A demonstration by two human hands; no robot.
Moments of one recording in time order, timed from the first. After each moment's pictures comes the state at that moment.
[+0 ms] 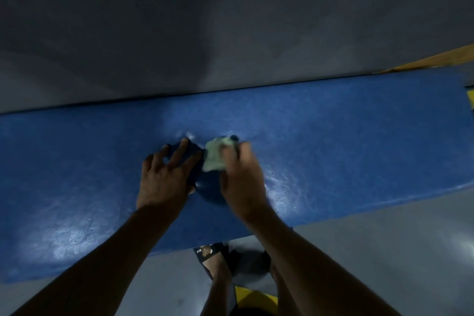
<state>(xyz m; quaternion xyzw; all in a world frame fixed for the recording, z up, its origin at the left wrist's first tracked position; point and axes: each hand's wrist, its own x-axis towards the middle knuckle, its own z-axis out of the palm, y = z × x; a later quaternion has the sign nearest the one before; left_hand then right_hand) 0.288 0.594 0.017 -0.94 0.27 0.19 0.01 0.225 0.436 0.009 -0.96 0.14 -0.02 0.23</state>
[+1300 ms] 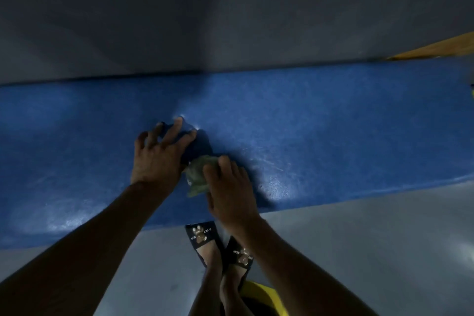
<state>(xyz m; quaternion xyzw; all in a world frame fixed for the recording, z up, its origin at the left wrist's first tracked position) 0.280 0.597 0.009 -0.95 0.26 0.15 0.00 0.163 0.456 0.007 -0.98 0.01 0.01 0.21</state>
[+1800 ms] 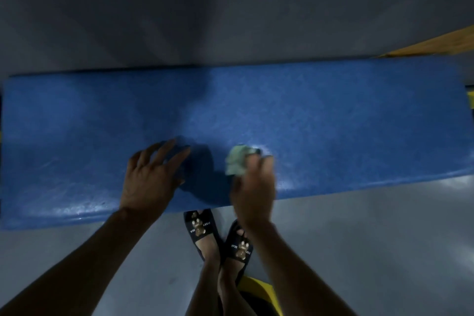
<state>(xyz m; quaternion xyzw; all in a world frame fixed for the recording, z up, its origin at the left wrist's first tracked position) 0.219 0.621 0.026 -0.95 0.26 0.14 -0.06 0.125 0.429 0.003 -0.93 0.28 -0.06 0.22</state>
